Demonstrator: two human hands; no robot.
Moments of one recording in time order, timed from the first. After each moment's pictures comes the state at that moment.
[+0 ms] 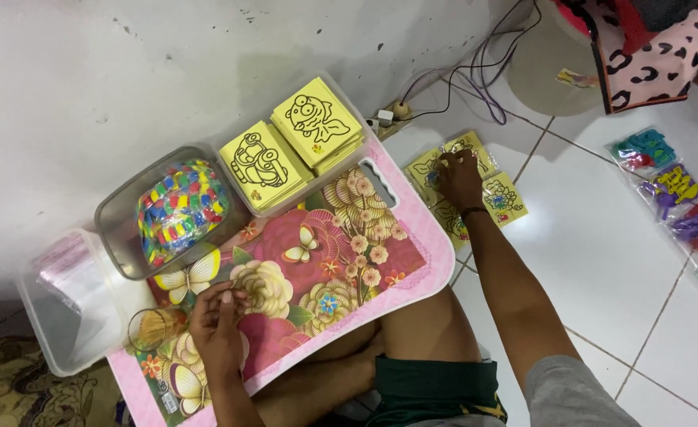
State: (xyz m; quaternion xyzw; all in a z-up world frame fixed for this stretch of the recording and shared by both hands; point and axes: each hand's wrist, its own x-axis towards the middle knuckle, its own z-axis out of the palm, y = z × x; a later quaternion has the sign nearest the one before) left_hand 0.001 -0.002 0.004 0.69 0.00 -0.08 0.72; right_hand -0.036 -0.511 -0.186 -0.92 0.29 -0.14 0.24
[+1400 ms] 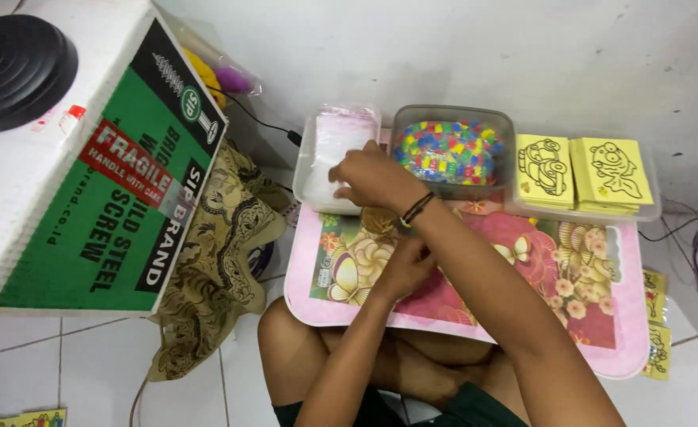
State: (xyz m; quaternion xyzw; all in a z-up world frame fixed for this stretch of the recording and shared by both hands) left_hand 0.003 0.038 -0.023 0.70 -0.16 -0.05 0.69; right_hand 0.139 0.029 0.095 -0.90 -0.42 0.06 0.08
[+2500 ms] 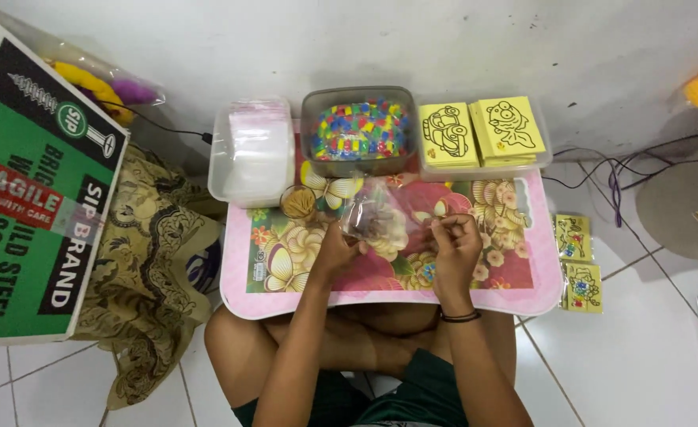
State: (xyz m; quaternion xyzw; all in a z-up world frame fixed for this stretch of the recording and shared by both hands) left_hand 0.011 0.035 -0.068 0.69 -0.12 -0.13 0.70; right_hand -0.051 -0.170 0.020 -0.61 0.21 -0.22 0.74
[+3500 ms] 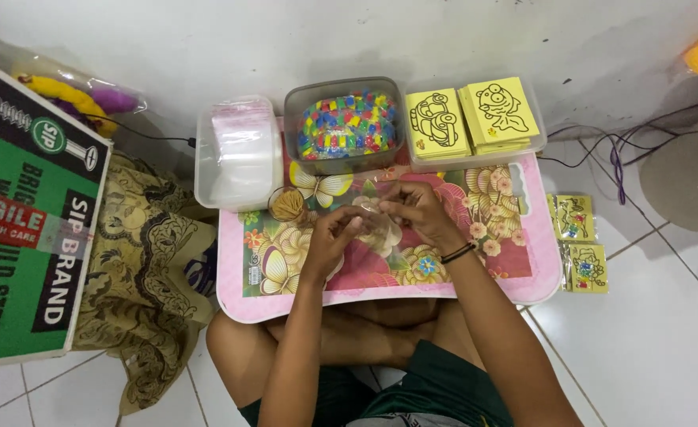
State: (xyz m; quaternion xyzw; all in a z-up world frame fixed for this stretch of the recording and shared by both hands) left_hand -0.004 0.021 0.014 0.64 -0.16 -0.07 0.75; right_hand 0.028 -0.195 -0.021 -0.56 -0.08 0.06 0.82
